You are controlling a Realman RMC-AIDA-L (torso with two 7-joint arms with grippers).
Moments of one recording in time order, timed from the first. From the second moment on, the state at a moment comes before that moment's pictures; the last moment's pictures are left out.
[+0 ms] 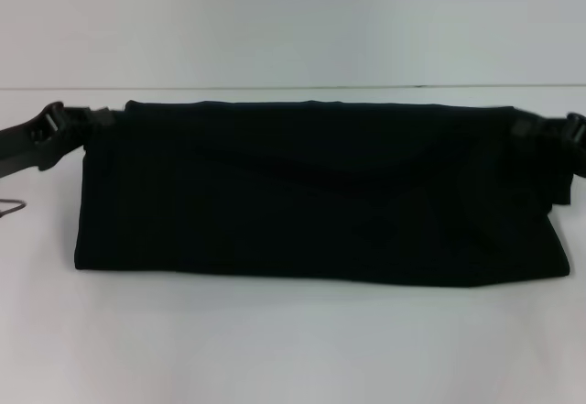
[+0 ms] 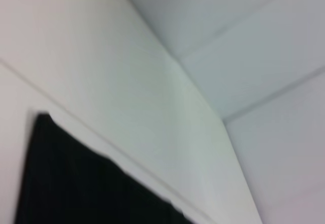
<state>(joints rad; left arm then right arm) -0.62 -1.96 0.23 0.51 2.14 1.33 -2.19 0.63 1.98 -0.34 -0.45 -2.06 -1.24 2.14</state>
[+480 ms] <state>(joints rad) -0.70 -2.09 0.24 0.46 1.91 0.99 -1.89 0.69 2.09 -0.35 -0.37 -1.83 -0.91 1.79</state>
